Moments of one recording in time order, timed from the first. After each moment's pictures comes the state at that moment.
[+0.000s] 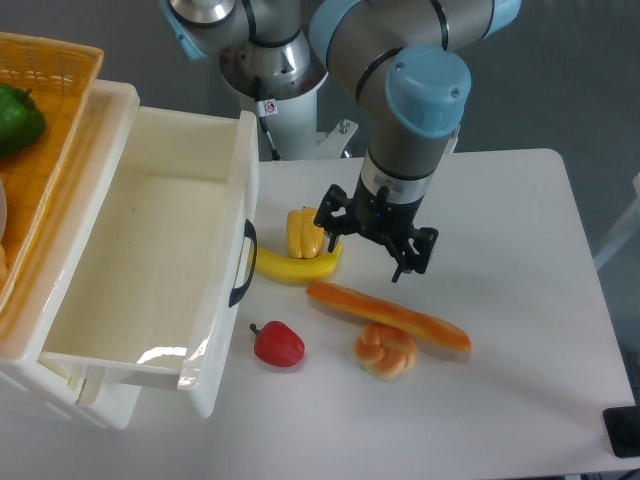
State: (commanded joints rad) arm 2.56 -1.84 -1.46 -1.35 1.39 1.02
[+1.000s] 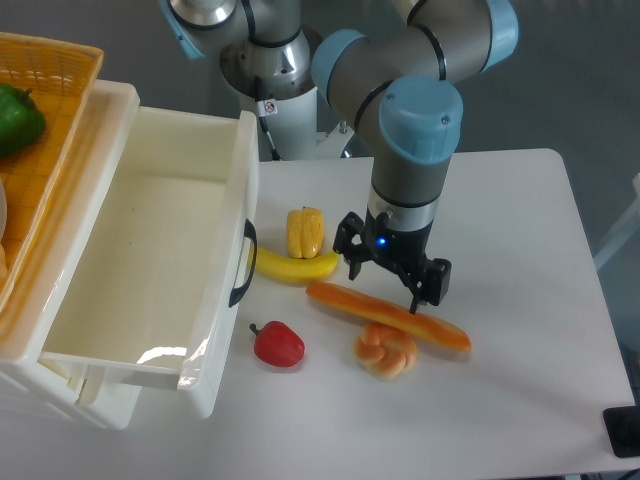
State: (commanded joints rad) arm 2.55 -1.91 -1.48 -1.17 1.43 1.09
